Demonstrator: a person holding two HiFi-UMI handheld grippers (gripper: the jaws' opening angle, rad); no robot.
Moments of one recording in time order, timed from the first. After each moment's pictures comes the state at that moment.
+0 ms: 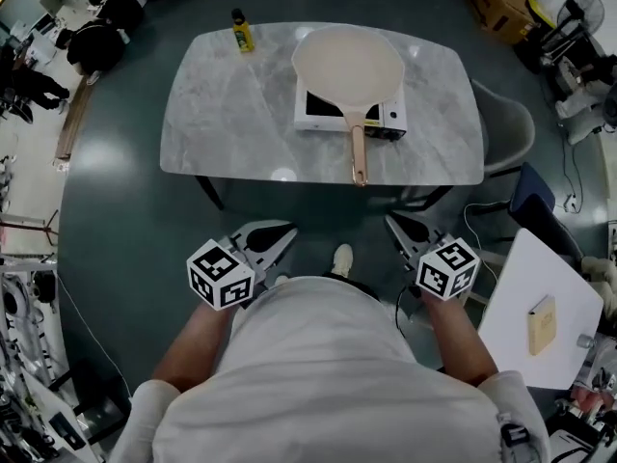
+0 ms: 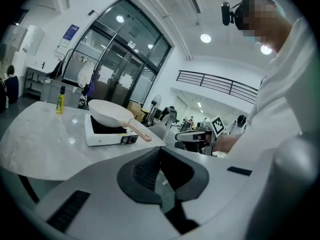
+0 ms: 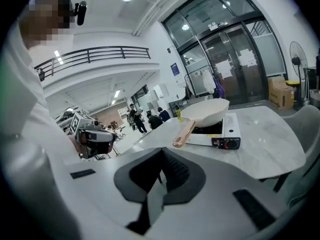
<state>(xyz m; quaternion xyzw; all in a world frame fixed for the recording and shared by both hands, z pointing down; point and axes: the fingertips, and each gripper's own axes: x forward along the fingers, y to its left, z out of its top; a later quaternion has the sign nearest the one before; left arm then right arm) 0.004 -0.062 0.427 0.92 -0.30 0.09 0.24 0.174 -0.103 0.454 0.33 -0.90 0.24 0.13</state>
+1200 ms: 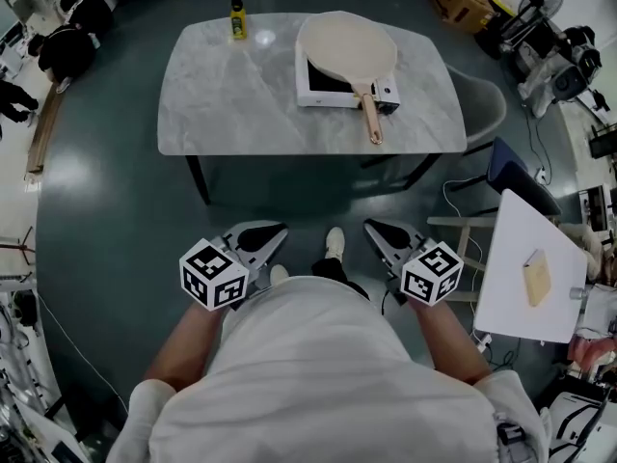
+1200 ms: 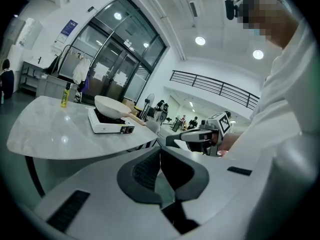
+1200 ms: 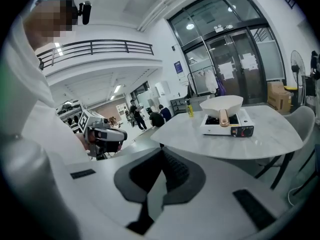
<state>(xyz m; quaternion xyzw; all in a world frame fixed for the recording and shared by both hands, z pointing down) -0.077 0.035 0.440 0.93 -0.25 0.08 0.25 0.073 0.027 0.446 0.35 -0.90 0.23 0.15</state>
